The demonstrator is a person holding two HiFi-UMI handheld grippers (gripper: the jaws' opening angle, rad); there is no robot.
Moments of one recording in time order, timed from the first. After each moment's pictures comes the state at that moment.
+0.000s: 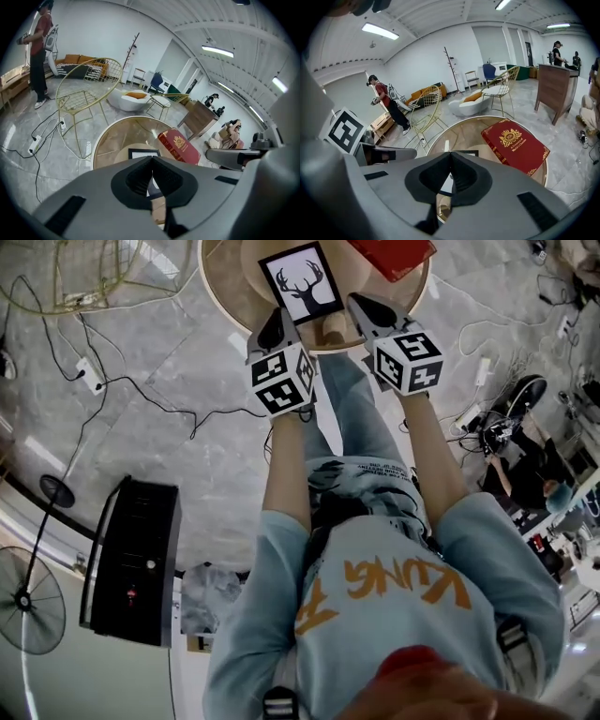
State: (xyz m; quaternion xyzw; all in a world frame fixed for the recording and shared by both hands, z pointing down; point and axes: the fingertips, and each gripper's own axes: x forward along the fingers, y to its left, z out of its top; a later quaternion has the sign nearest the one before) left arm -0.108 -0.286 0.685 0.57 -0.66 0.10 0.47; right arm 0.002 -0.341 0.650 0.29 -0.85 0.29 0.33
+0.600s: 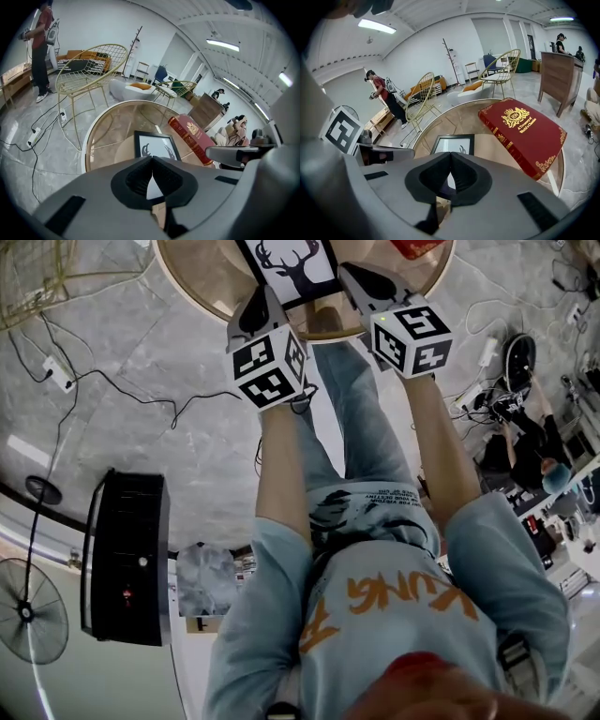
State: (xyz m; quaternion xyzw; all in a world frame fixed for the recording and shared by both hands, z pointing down) left arm -0.099 -0.287 0.805 0.55 -0.66 0.12 0.49; right arm 0.007 -0.351 0.775 0.27 -0.84 0.31 0.36
